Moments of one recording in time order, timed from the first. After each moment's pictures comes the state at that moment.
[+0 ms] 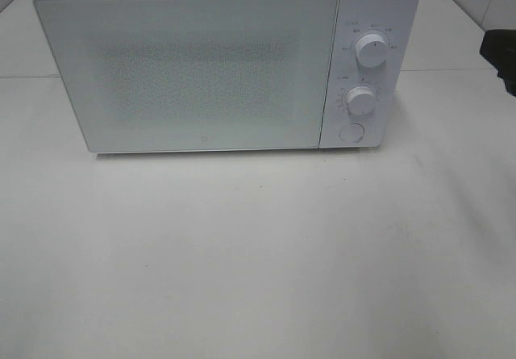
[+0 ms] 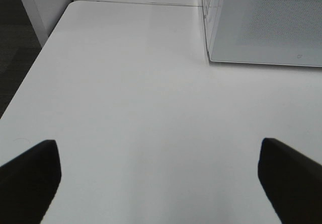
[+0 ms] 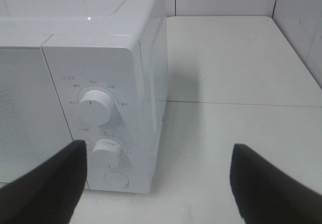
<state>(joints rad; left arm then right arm) 0.10 0.00 -0.52 -0.06 1.09 0.06 0.11 0.97 -0.40 -0.16 -0.31 0.18</state>
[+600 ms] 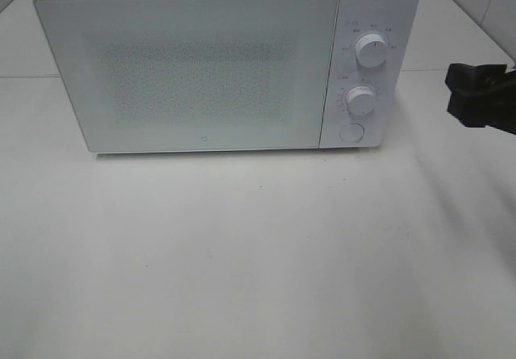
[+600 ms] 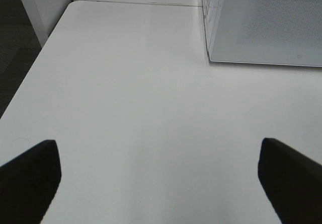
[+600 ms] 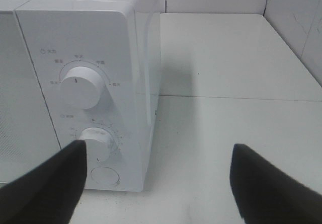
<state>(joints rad) 0.10 0.00 -0.52 -0.06 1.09 0.06 0.28 1.21 -0.31 0.29 -0.67 -0.22</state>
